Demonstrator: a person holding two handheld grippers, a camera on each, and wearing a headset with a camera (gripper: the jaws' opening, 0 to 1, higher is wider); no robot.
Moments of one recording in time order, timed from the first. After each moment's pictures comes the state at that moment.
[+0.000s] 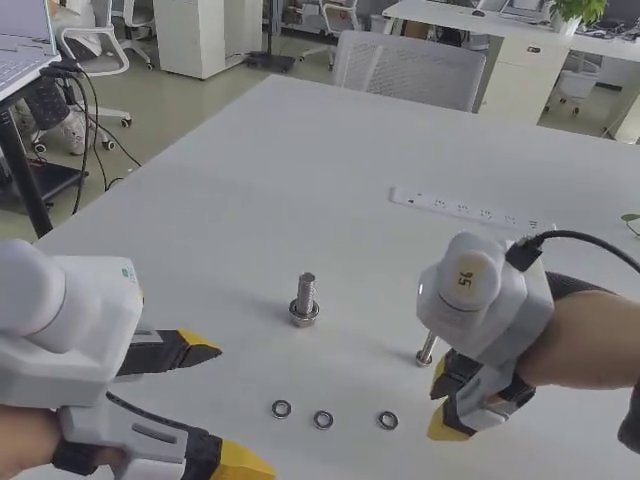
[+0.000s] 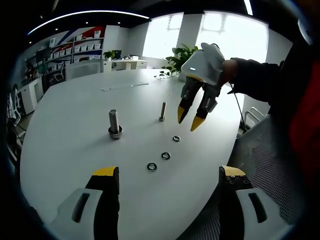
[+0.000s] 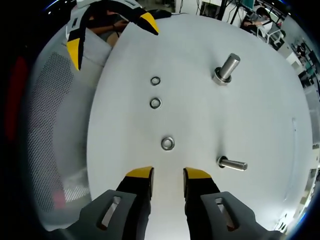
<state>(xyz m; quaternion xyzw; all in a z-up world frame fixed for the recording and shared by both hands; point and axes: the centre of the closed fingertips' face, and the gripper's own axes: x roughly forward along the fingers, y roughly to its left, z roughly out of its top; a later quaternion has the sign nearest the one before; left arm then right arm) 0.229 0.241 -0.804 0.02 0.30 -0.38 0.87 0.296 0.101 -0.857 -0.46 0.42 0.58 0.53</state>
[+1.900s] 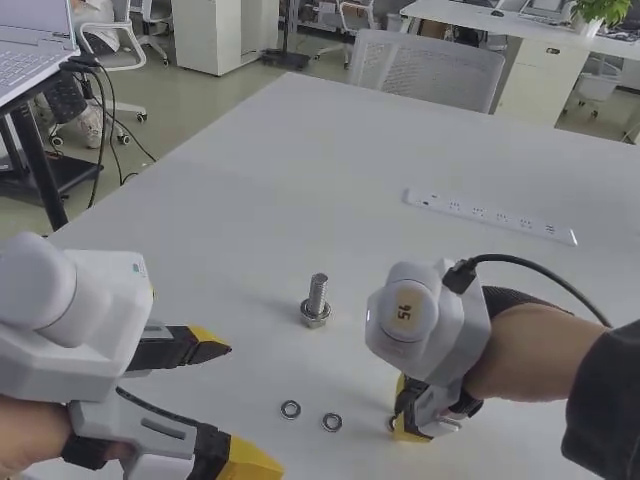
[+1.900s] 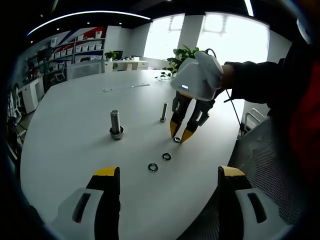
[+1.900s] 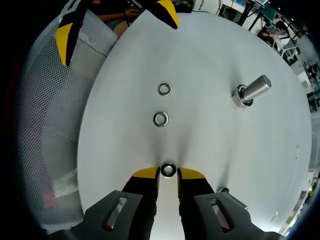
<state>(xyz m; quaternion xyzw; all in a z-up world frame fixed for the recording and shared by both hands) 0.231 0.245 -0.804 0.01 0.30 -0.38 0.88 0.293 0.133 -0.879 -0.51 0.39 0.60 0.48</state>
